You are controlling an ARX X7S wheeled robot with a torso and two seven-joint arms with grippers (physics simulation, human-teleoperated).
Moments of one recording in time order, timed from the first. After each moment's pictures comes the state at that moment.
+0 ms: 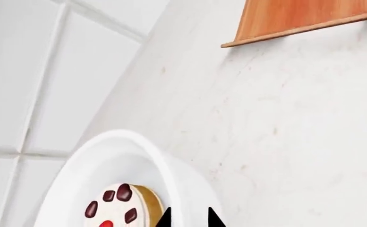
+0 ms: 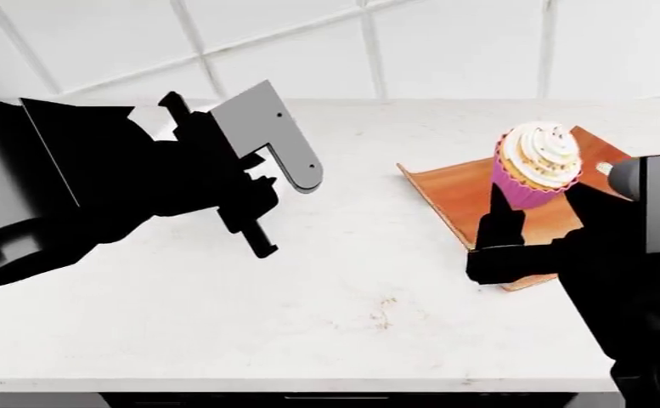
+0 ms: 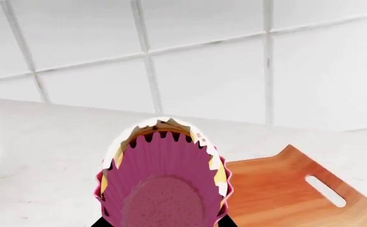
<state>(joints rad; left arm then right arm) -1.60 -0.59 1.10 0.22 -0.99 -1.26 -0.02 2.04 1.19 -2.23 -0.80 1.53 -0.16 1.11</state>
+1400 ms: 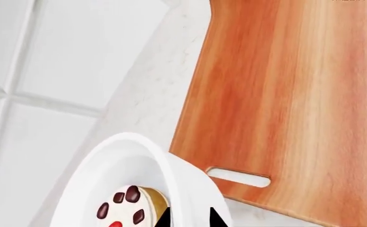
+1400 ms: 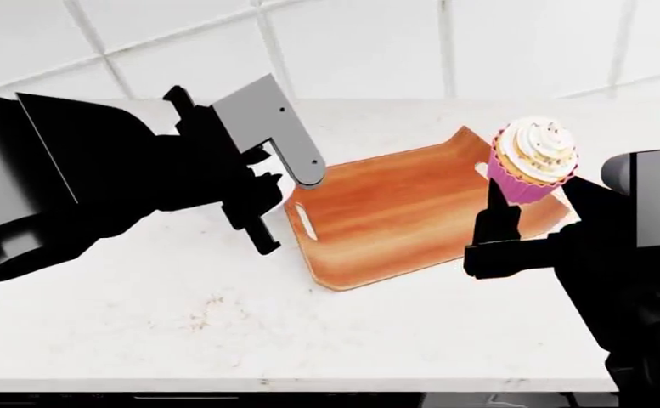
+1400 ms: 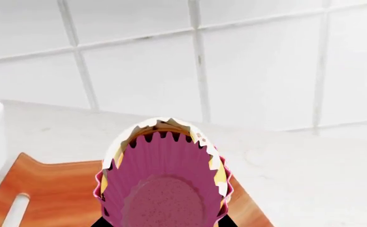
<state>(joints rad) -1.62 -0.59 1.13 0.21 -0.98 -1.22 0.01 2.01 1.18 -2.18 -0.77 1.52 -0.14 1.11</state>
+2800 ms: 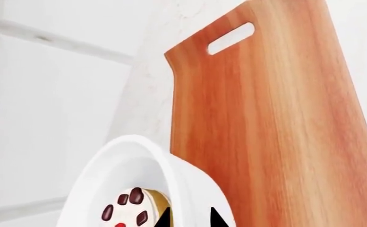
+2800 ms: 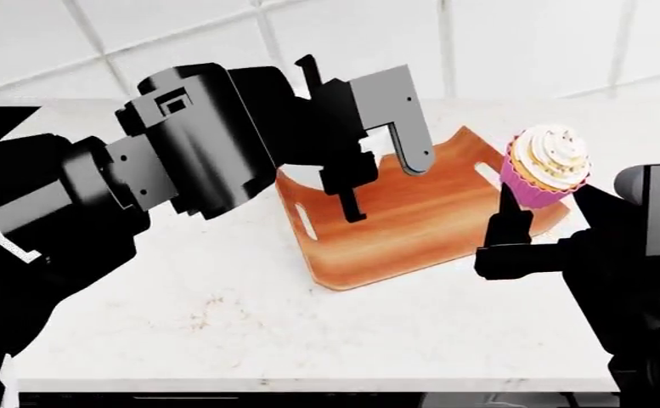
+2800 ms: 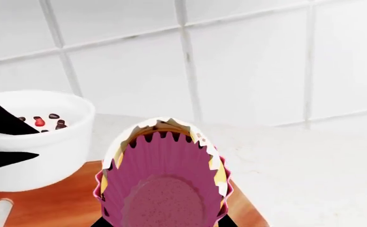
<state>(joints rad) -1.71 -0.20 1.40 -0.30 -0.67 -0.85 0.34 1.91 1.22 -2.16 -0.74 1.45 -0.19 1.09</state>
